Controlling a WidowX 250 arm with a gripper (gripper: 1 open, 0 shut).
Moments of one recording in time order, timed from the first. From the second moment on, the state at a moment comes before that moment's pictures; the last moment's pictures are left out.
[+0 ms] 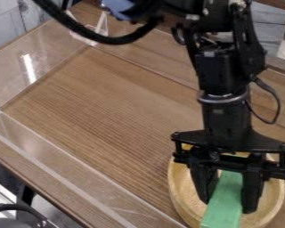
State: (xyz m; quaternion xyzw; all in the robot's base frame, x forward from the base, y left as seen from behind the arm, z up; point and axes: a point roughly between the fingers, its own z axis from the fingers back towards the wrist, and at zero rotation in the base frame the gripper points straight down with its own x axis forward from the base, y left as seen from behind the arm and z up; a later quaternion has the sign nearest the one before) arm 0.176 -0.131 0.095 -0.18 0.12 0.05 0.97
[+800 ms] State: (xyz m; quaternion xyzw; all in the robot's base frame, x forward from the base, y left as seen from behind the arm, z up) arm 0.177 -0.126 0.094 -0.18 0.13 0.06 0.97
